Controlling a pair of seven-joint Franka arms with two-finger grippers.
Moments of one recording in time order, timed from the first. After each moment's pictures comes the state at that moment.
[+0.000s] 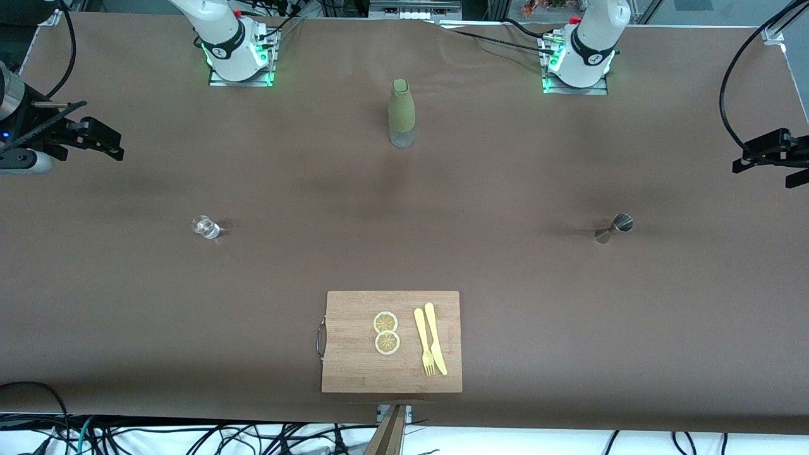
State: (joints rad) left arm 0.01 0.15 0.22 -1.46 -0.14 1.47 0.50; right arm -0.01 0.02 0.04 -1.61 -0.03 1.58 0.00
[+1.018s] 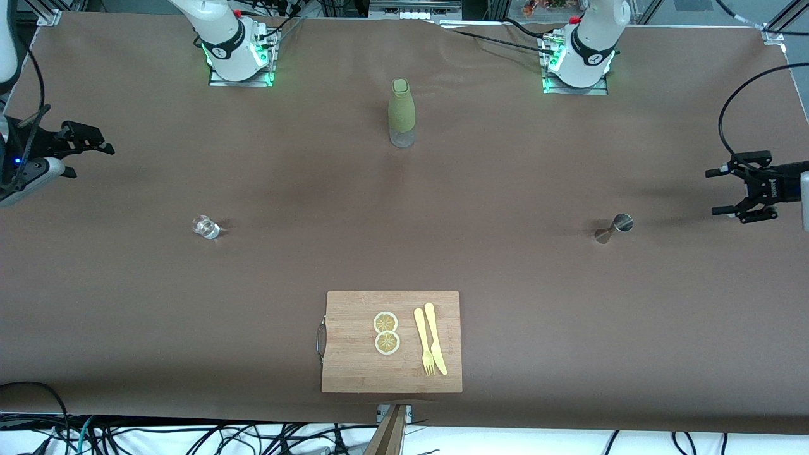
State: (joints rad) left arm 0.25 0.47 0.40 -1.71 -0.80 1.41 1.67; right arm -0.02 0.13 -0.22 -1.75 0.13 1.58 -0.92
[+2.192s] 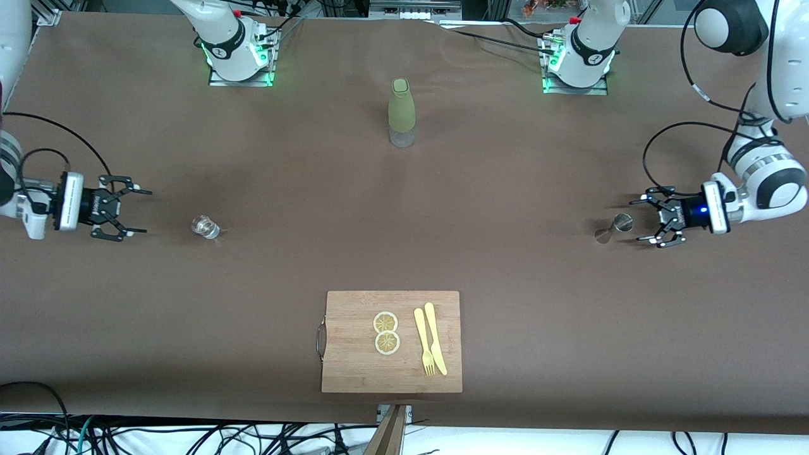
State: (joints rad) left arm 0.26 0.82 0.33 -1.82 -1.25 1.40 2.54; right arm -0.11 0.63 -0.42 -1.77 0.91 1.60 -2.32
